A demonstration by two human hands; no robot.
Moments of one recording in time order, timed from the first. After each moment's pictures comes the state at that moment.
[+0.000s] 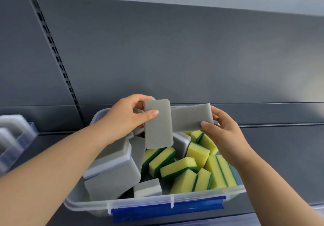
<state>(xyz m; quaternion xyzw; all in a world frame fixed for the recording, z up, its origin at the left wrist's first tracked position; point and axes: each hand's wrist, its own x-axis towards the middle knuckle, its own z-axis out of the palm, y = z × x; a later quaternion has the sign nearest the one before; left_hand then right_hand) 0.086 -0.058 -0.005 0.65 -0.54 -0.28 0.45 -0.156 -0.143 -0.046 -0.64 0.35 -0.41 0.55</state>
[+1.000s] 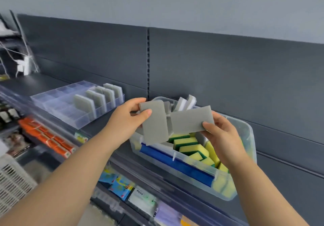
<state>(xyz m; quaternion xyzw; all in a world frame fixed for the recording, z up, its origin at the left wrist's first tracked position) -0.029 0.109 0.011 0.77 -0.28 -0.07 0.56 -0.180 -0.094 -0.020 -0.65 0.17 -0.28 0.68</state>
